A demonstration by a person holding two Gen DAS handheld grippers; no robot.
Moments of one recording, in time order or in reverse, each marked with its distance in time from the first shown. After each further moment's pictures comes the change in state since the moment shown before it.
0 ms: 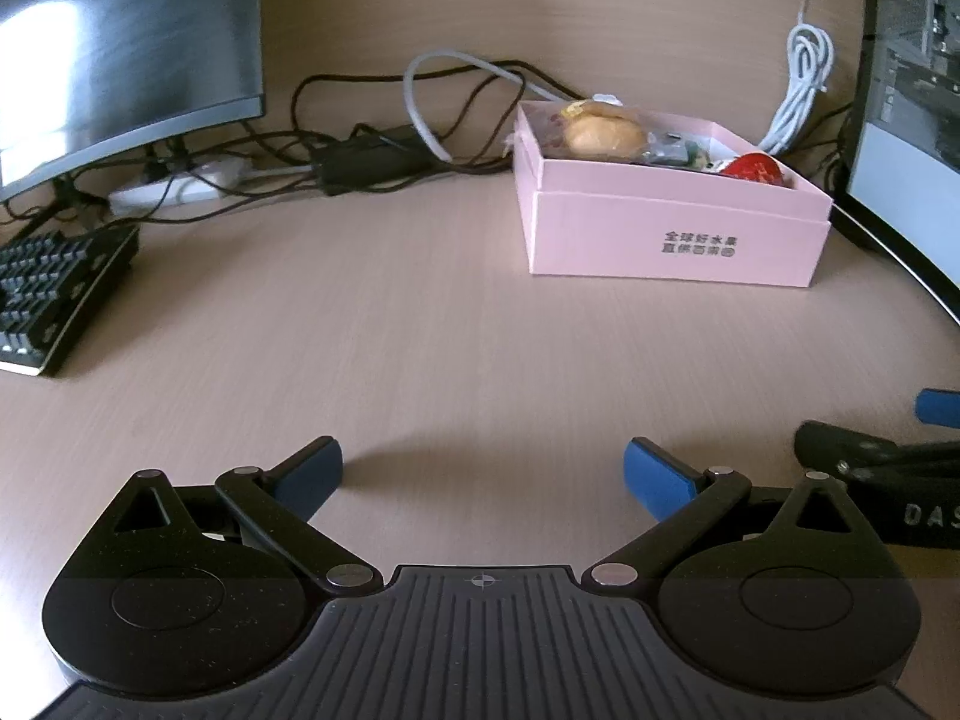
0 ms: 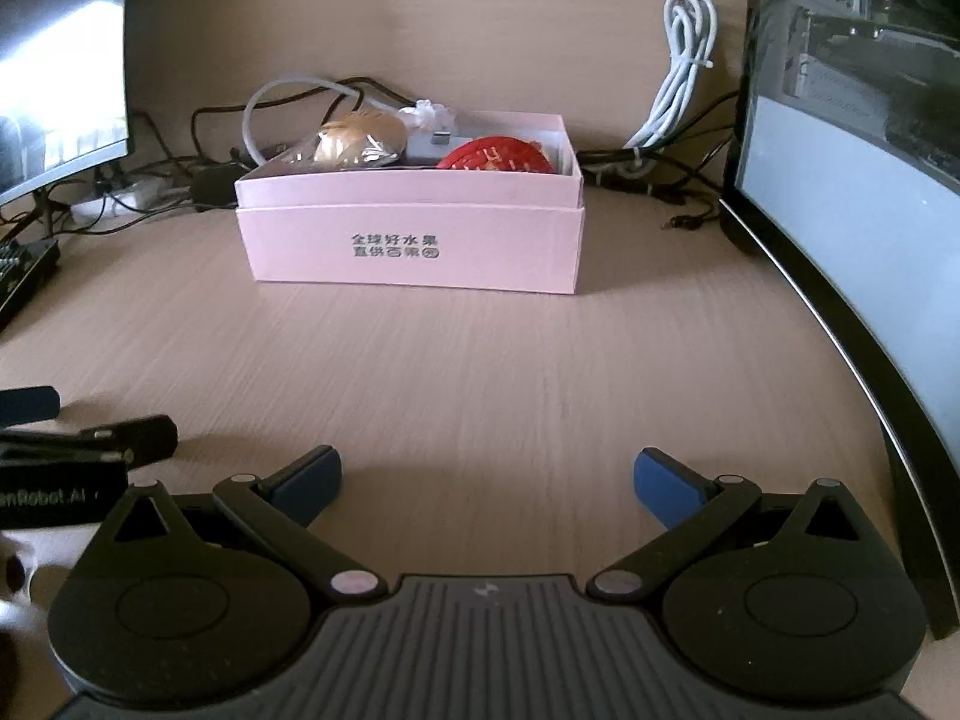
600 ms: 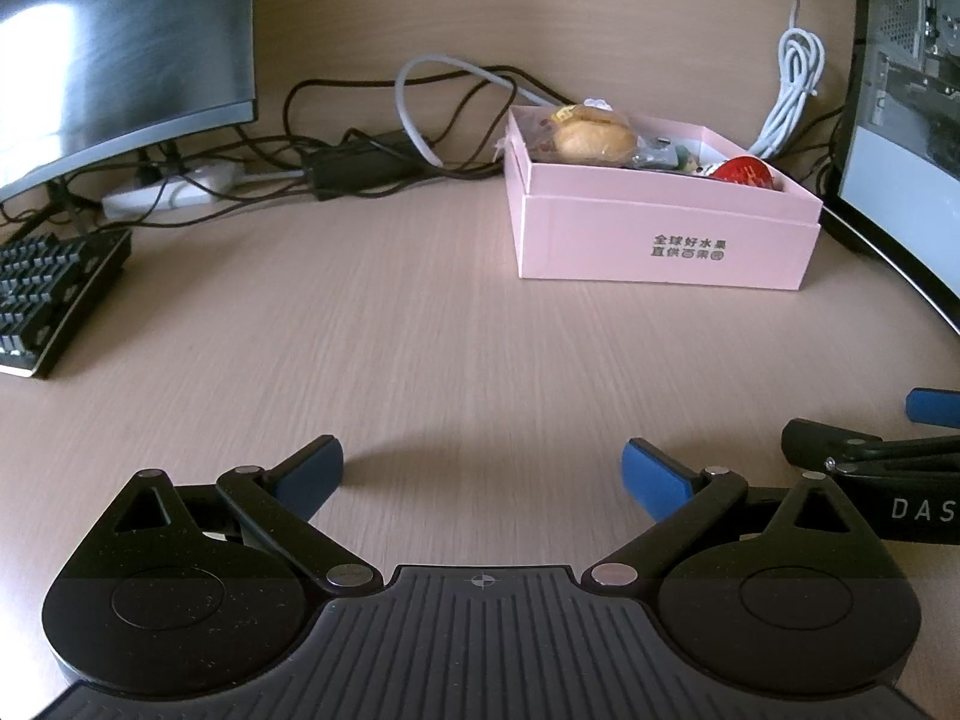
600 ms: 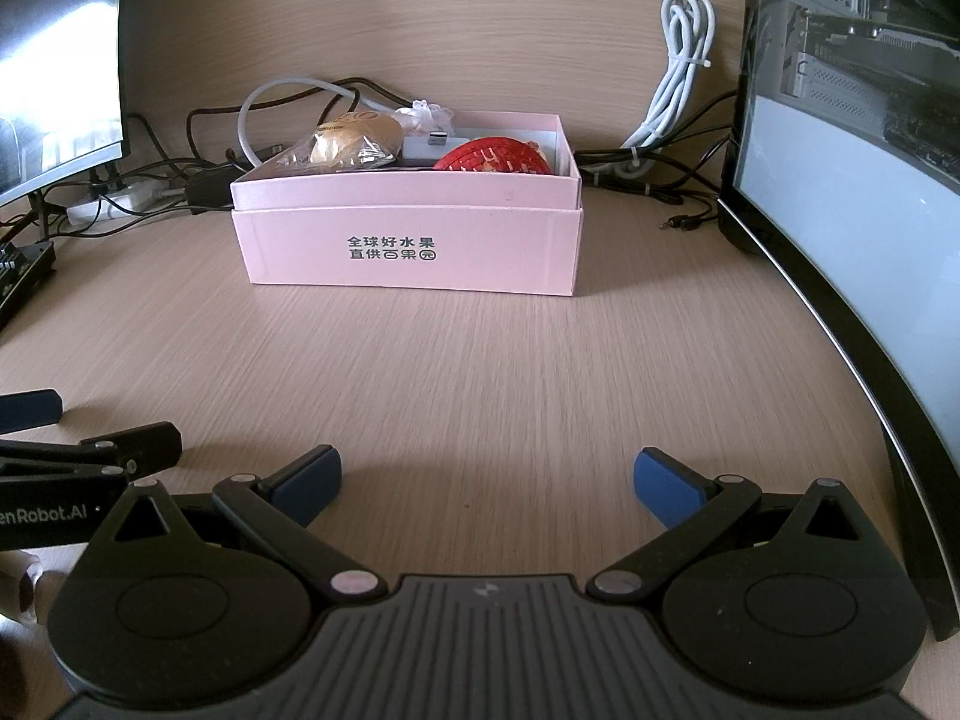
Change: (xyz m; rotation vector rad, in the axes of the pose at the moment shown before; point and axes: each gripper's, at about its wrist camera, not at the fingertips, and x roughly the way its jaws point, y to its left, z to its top) left arm -0.002 -0.001 -0.002 -0.003 -0.013 -0.012; right arm 0.001 0.000 0.000 0.002 -0.001 -0.004
